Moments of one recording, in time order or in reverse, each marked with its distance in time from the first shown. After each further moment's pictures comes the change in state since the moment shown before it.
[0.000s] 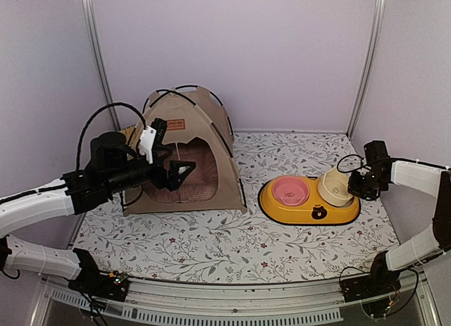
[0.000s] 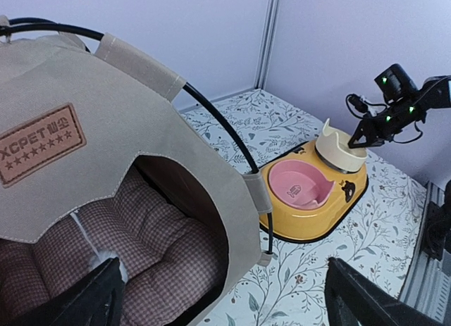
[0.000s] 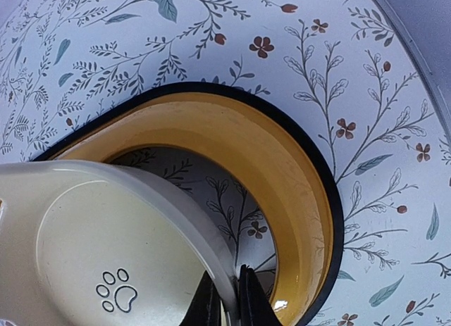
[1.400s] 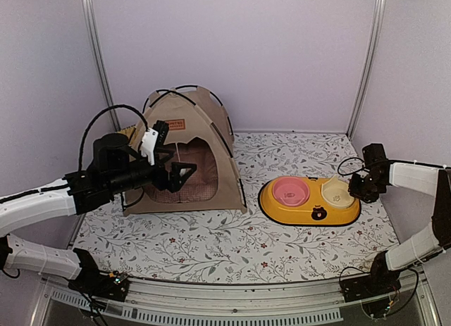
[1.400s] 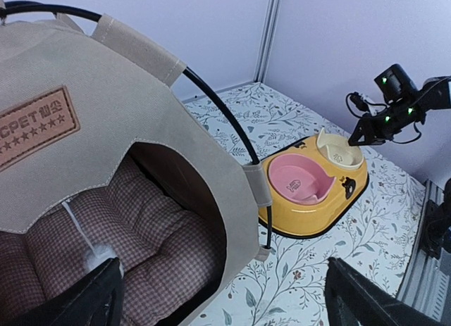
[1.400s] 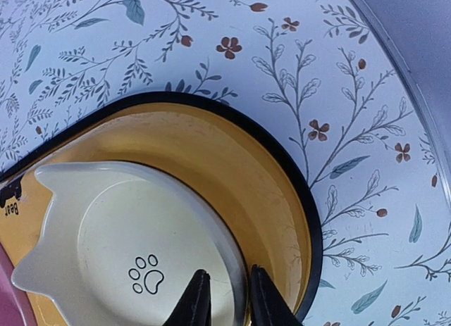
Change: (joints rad) left arm 0.000 0.013 -0.010 0.001 0.007 -0.021; right arm 0.008 0.019 -0.027 0.027 0.090 -0.002
